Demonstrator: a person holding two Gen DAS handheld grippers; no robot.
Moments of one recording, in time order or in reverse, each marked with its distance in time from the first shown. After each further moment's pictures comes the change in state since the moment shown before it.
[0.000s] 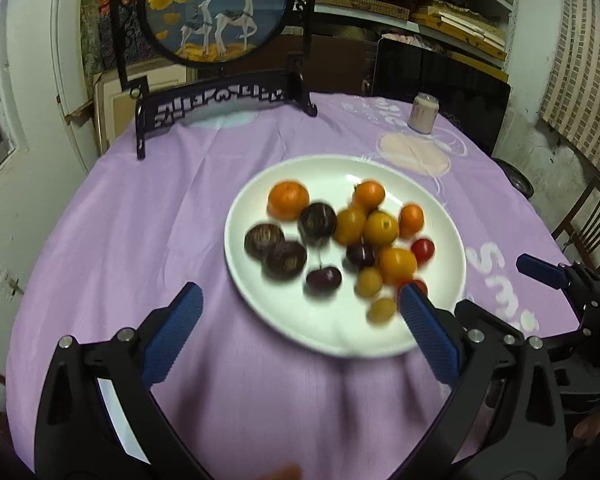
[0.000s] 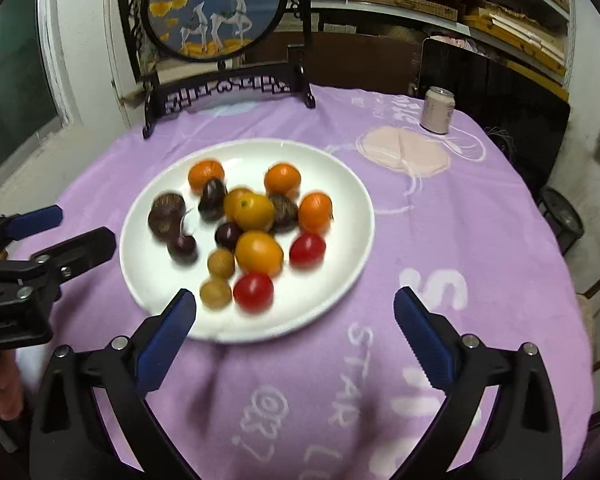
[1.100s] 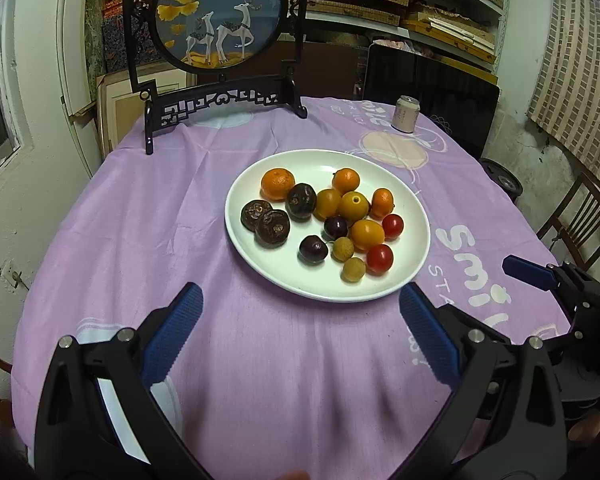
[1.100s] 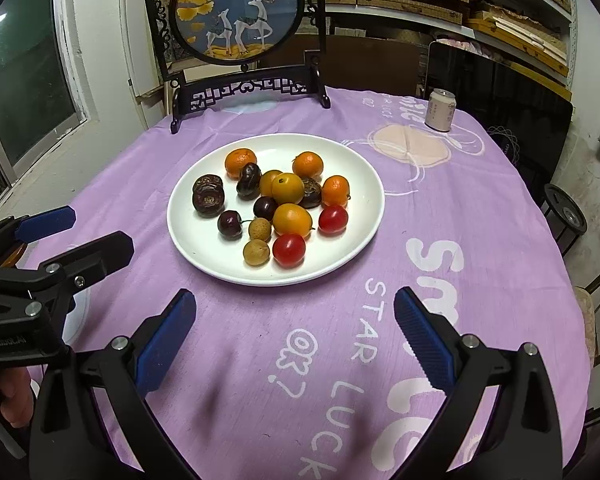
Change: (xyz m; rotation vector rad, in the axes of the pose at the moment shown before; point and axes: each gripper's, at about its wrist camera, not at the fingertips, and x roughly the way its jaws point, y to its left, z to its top) left arm -0.049 -0.007 -0.026 0.006 -0.026 -0.016; right arm -0.047 0.014 -0.024 -0.001 -0.012 0.047
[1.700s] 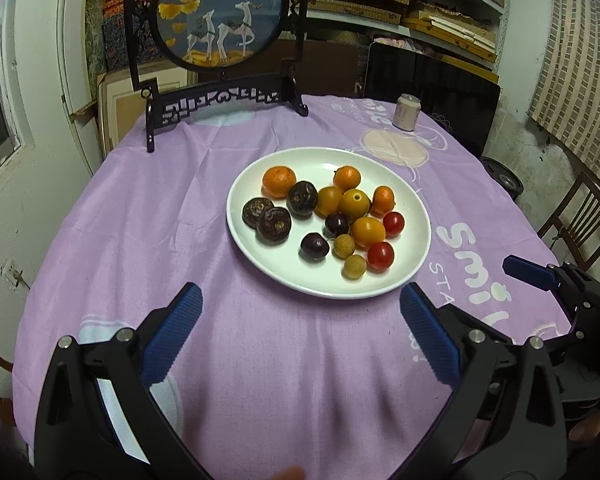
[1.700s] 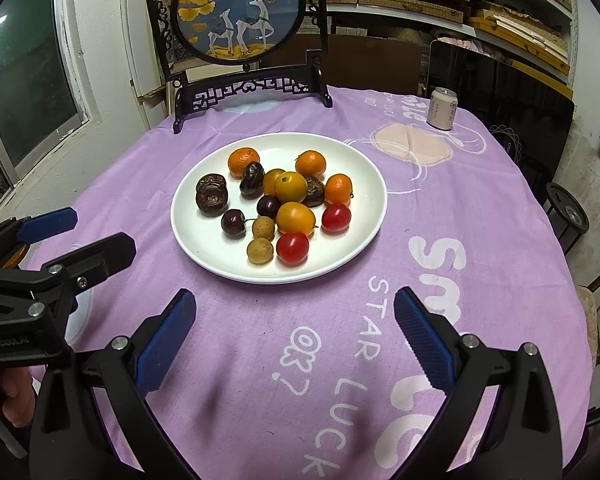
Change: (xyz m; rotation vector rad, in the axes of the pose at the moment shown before) left arm -0.002 0.002 0.000 -0.003 0.014 0.001; right arm -0.002 0.001 -0.001 0.001 0.002 0.008
